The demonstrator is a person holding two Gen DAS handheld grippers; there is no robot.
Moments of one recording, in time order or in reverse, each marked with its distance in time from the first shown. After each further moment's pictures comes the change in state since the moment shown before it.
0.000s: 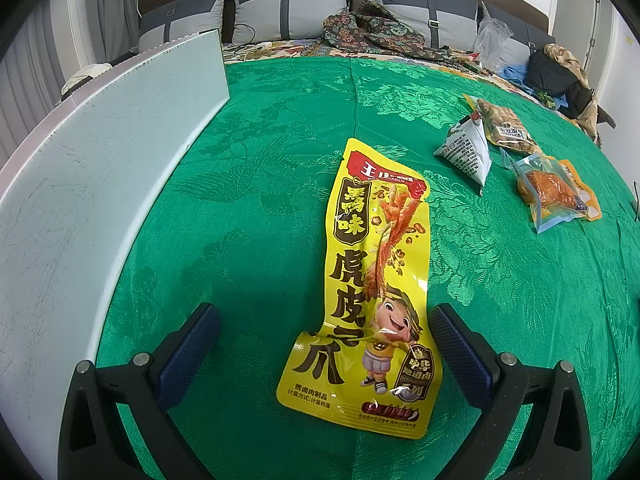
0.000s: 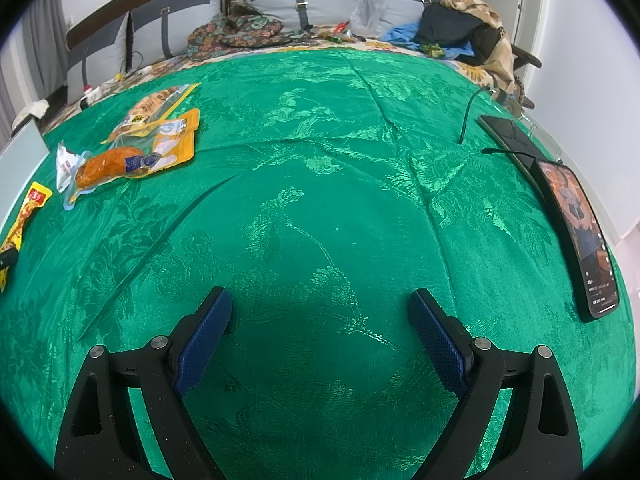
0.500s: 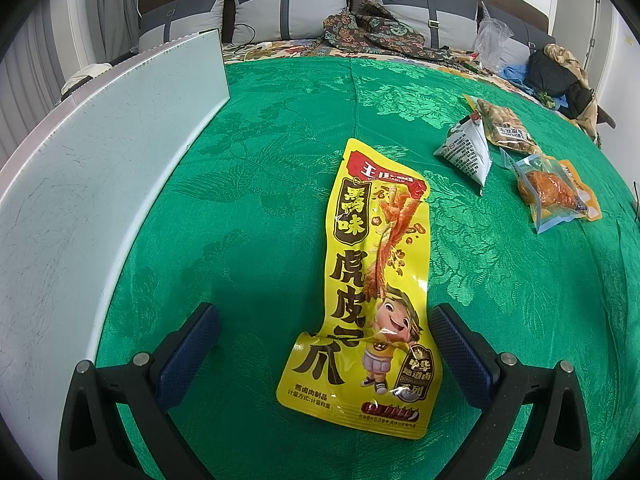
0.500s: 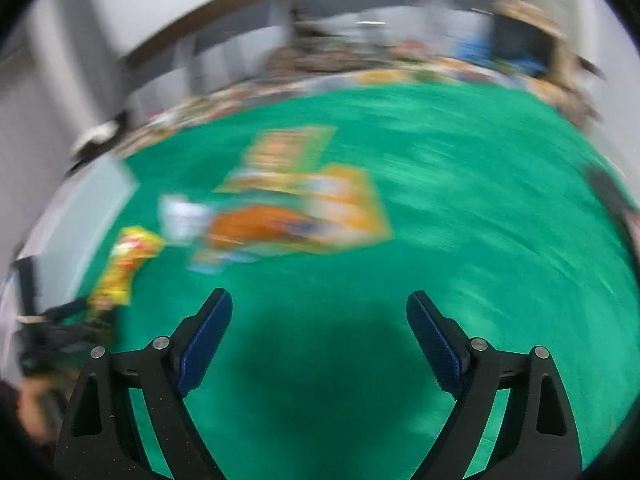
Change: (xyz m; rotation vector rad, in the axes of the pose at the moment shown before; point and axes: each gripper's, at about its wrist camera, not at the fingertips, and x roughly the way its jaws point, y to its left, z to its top) left arm 0.000 0.000 0.000 0.000 0.000 0.000; right arm -0.022 0.117 0.060 -0.042 -0.065 0.321
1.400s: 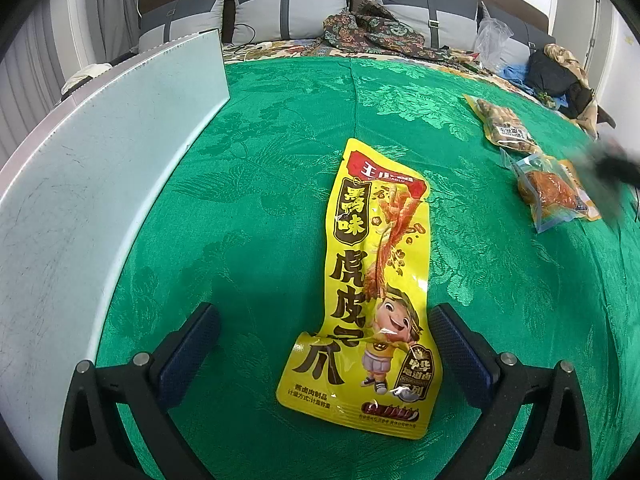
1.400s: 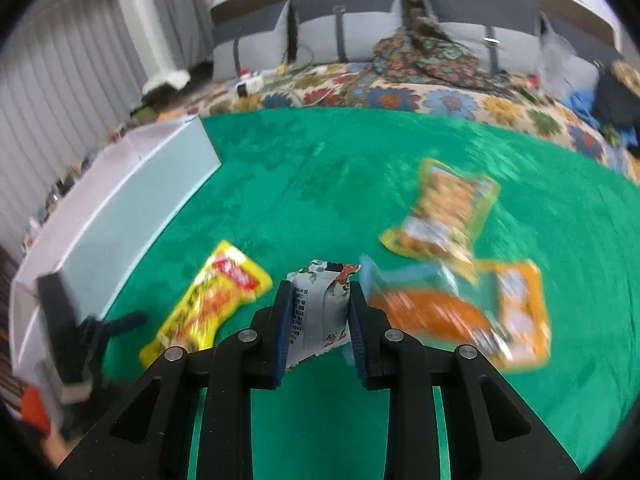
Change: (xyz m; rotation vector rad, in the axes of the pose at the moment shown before) left arm 0.000 0.000 0.000 0.000 0.000 0.000; right arm 0.039 0.092 0.042 -0.196 0.067 0.142
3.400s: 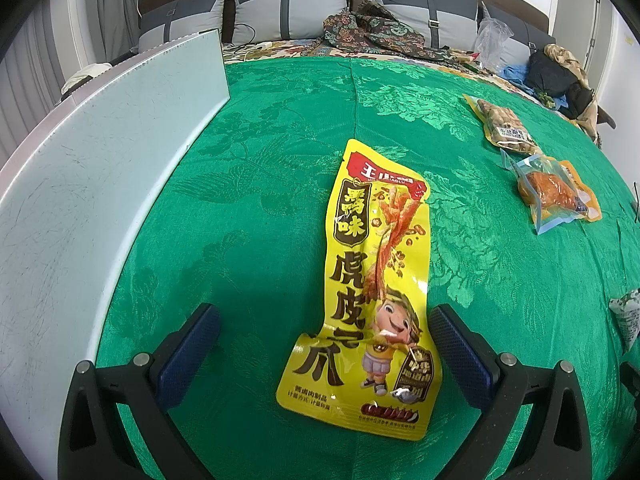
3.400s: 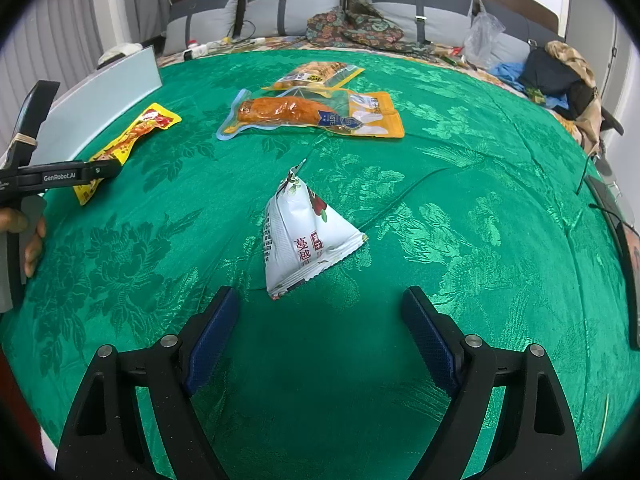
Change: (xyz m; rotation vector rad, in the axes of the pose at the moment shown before) left arm 0.002 -0.001 0.003 -0.004 0.002 0.001; right arm -0.048 -0.061 -0.148 -0.014 0.048 -0.235
